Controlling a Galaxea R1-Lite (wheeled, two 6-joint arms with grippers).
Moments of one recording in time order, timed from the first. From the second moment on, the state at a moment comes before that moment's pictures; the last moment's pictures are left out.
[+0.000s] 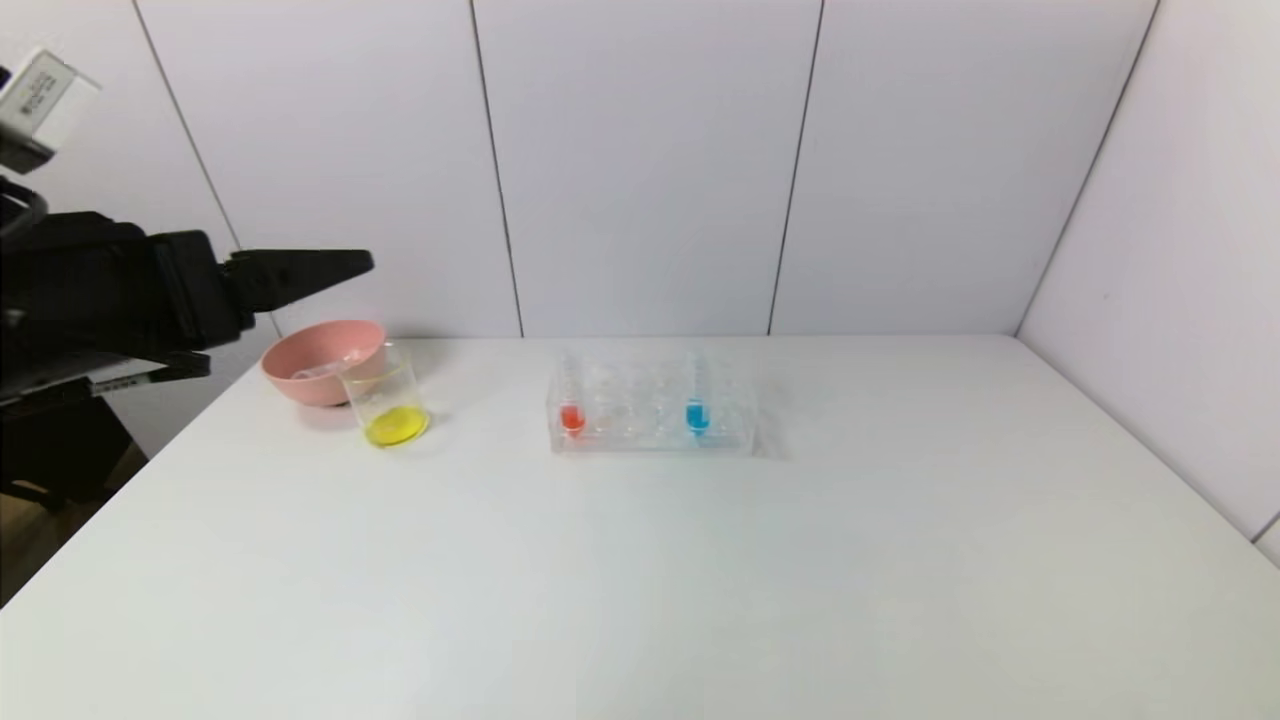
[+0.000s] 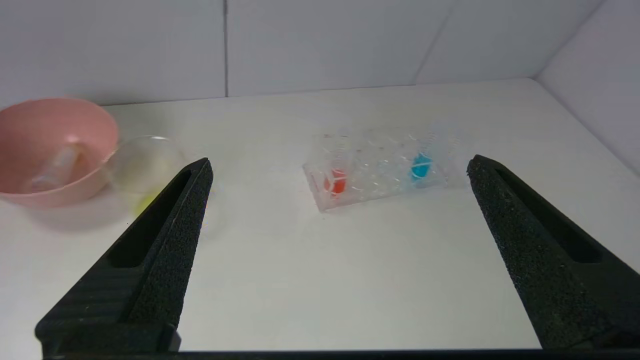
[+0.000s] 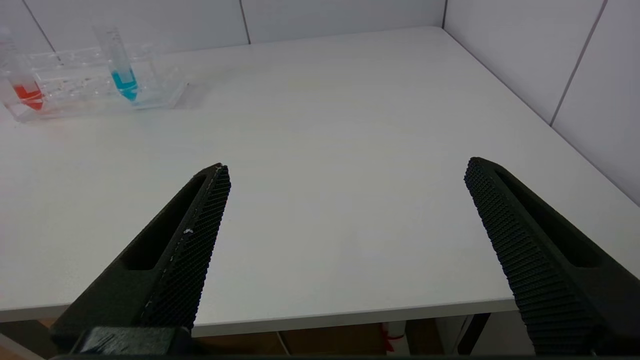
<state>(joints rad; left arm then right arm) -0.22 1.24 -0.96 -0.16 -0.21 -0.20 0.00 0.00 0.00 -0.01 -0.04 0.10</state>
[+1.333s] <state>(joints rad) -0.67 2.04 -1.24 -0.65 0.07 -0.23 0.00 0.00 0.00 -0.01 -0.04 0.10</state>
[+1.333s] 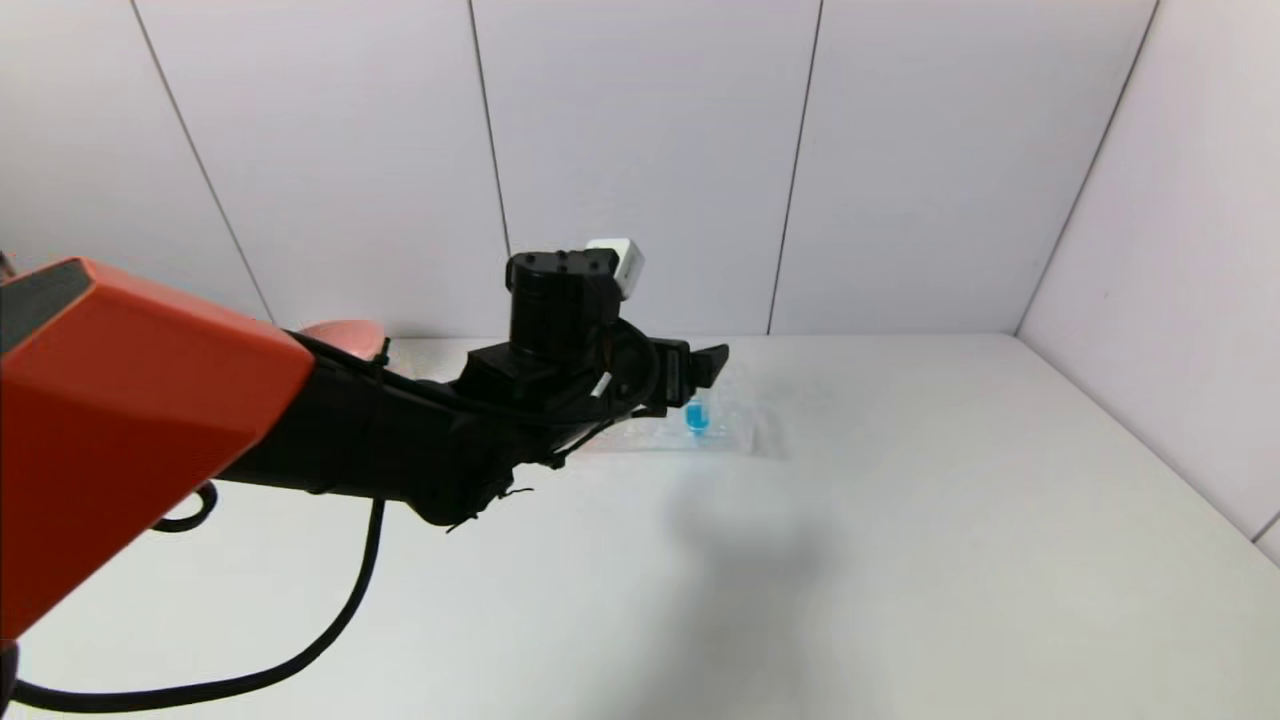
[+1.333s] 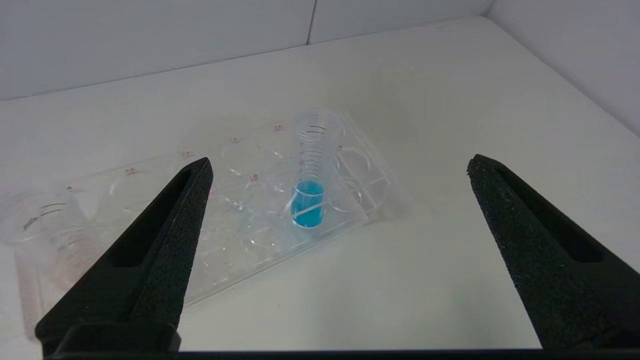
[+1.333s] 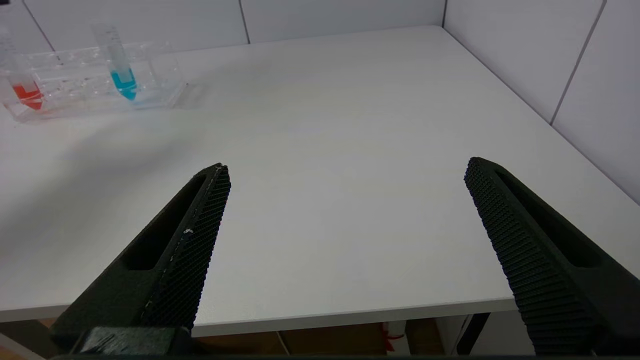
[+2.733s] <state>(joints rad) -0.68 2.39 -1.58 -0.65 0.18 -0.14 0.00 0.00 0.00 -0.01 -0.04 0.10</state>
